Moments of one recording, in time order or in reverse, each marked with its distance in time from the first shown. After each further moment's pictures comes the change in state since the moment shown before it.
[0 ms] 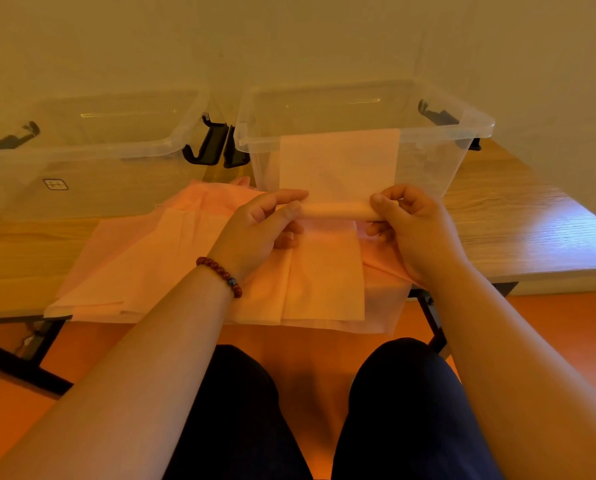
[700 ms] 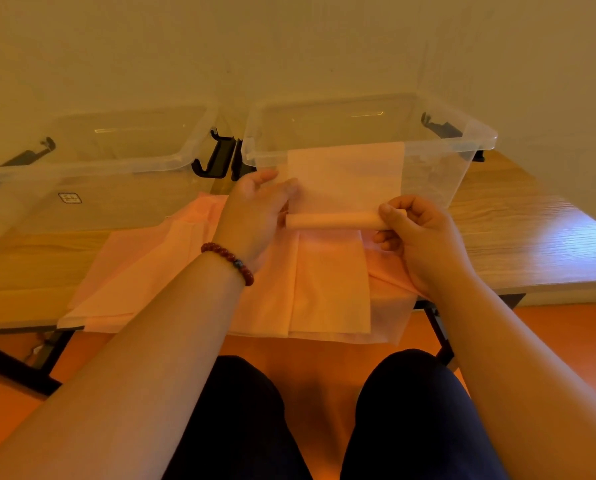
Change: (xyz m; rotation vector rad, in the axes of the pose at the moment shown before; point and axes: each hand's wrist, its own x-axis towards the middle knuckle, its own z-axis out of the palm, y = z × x) left_hand 0.017 0.032 0.007 -0.198 0.249 -0.047; right_hand 0.005 0.004 -0.001 0.109 0.026 0.019
